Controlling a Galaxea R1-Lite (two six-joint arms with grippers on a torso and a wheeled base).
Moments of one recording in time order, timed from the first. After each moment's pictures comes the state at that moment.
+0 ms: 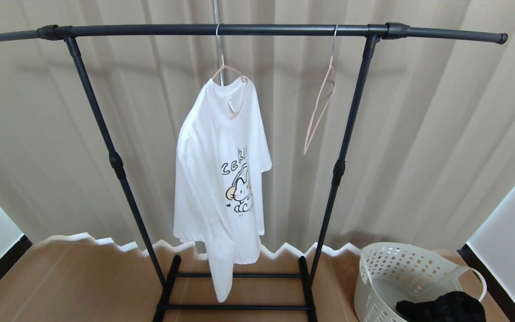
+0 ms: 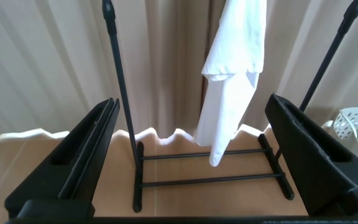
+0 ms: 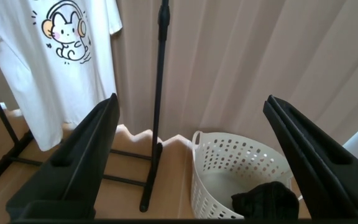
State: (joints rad) left arm -0.01 0.00 0.00 -0.01 -0.07 0.03; right arm 0.01 0.00 0.00 -0.01 0.10 -0.07
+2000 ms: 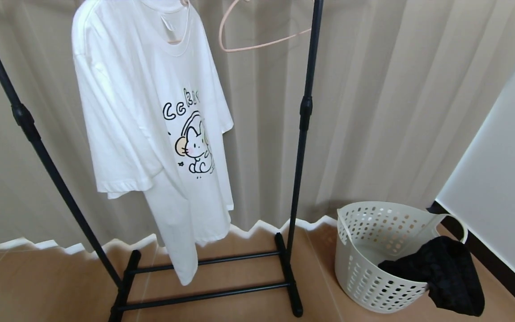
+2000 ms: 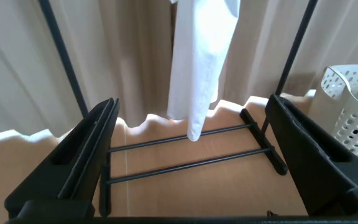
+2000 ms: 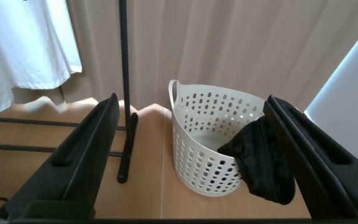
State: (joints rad) left arm -0.01 0.00 0.00 -0.01 -0.07 0.03; right arm 0.01 0.00 0.00 -0.01 0.10 -0.07
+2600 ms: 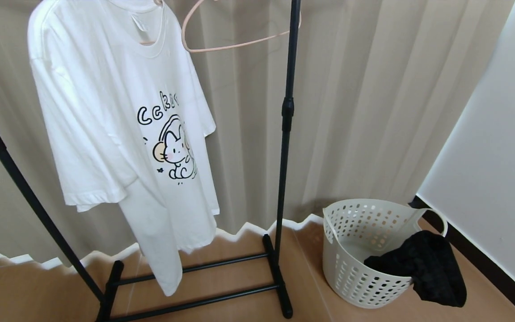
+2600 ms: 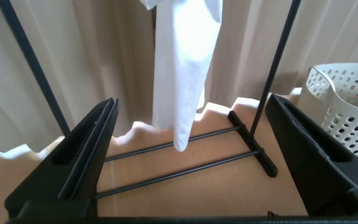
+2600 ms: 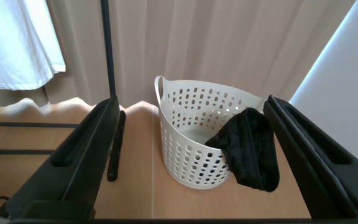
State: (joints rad) left arm -0.01 0.00 0.00 -0.01 -0.07 0.03; right arm 0.01 0.00 0.00 -0.01 0.10 -0.07
